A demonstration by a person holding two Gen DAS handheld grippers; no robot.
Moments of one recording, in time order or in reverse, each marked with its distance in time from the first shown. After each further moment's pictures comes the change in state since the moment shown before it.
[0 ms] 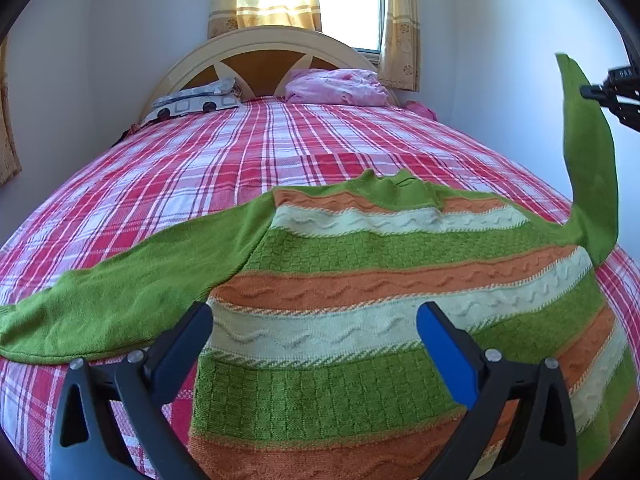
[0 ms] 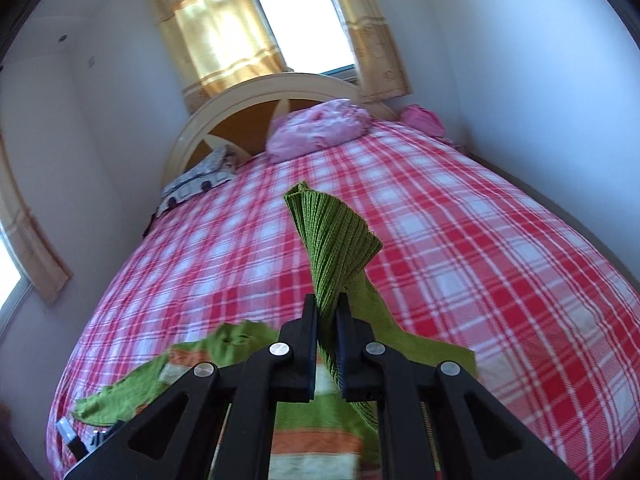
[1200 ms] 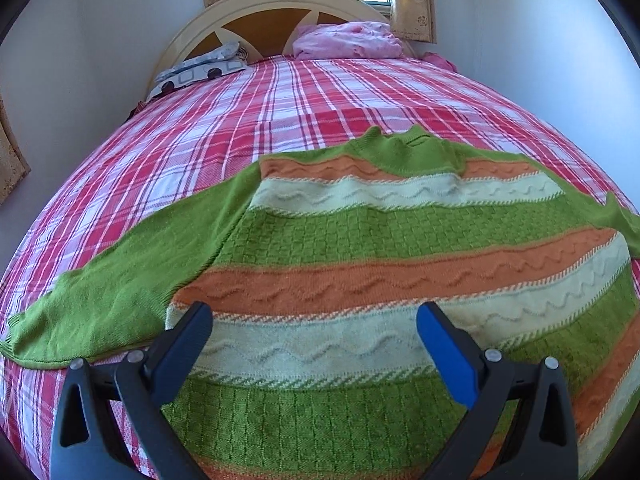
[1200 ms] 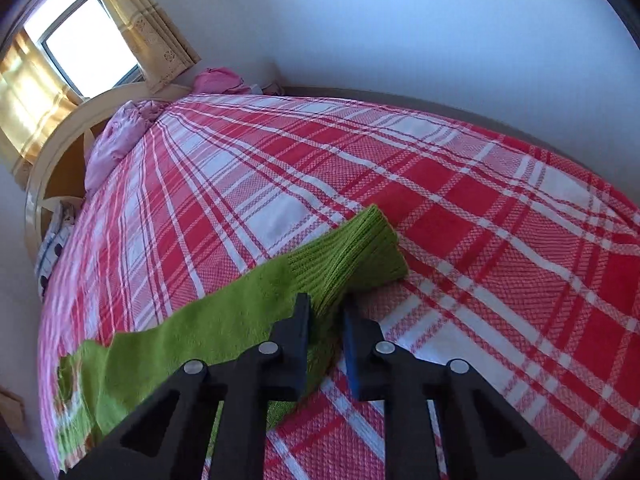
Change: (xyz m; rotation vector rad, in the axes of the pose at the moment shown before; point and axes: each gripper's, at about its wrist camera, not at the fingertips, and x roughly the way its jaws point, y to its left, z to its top) left arm 0.038 -0.035 0.014 0.055 0.179 0.119; right arm -0.037 -0.352 -0.117 0.516 0.131 -0.442
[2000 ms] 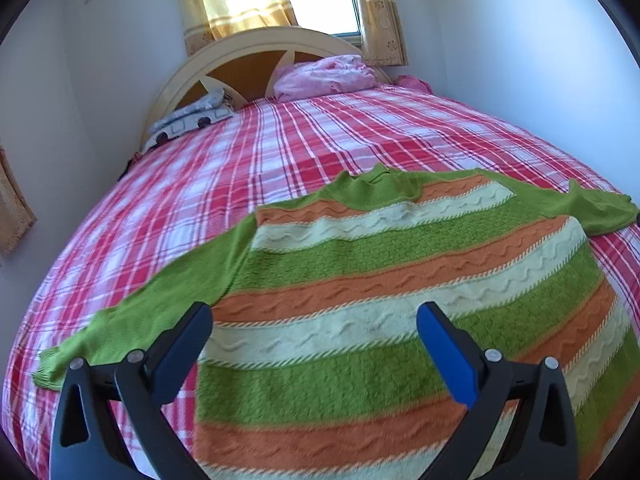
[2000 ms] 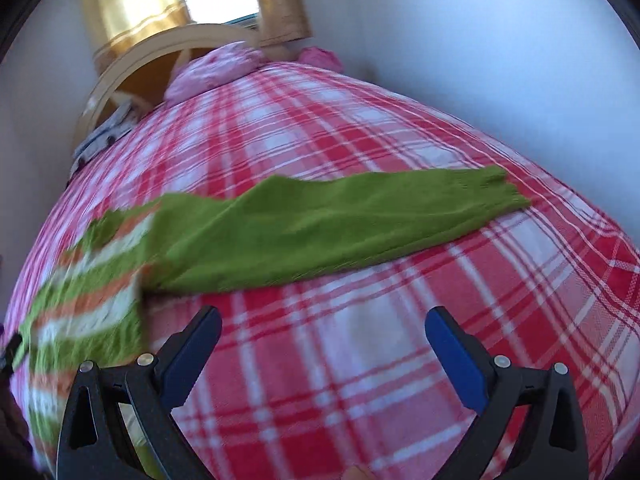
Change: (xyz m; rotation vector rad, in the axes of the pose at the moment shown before) left arm -0.058 -0.012 -0.001 0.115 -0.129 -0.007; right arm -0.075 0.087 -0.120 -0.349 -0.014 0.029
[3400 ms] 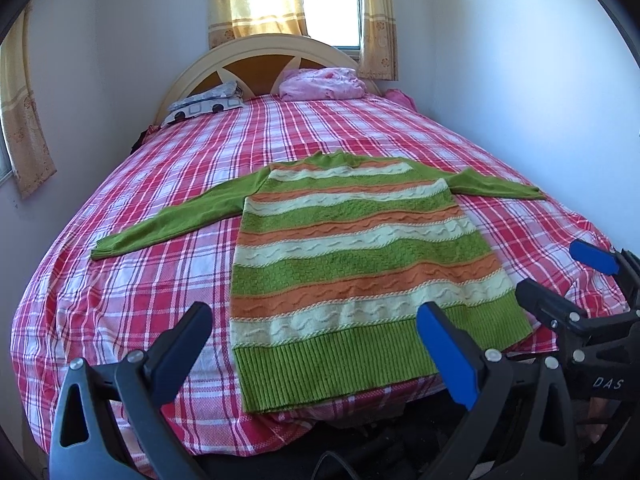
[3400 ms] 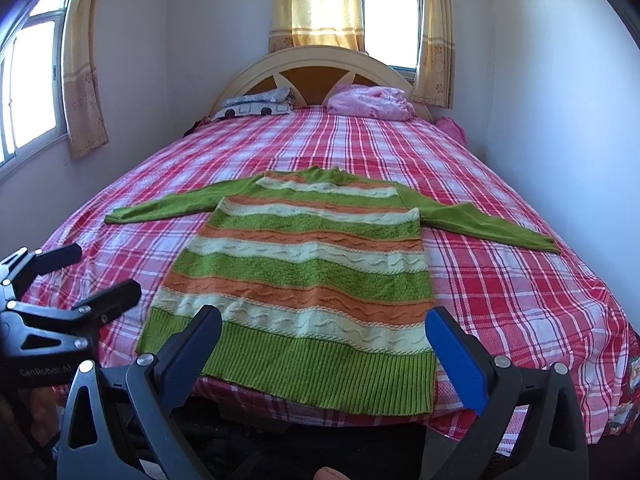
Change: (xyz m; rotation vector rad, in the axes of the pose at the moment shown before) left arm -0.250 -0.008 -0.118 -0.098 0.004 -0.061; right arm -0.269 0.206 -0.233 -0.505 -0.164 0.235
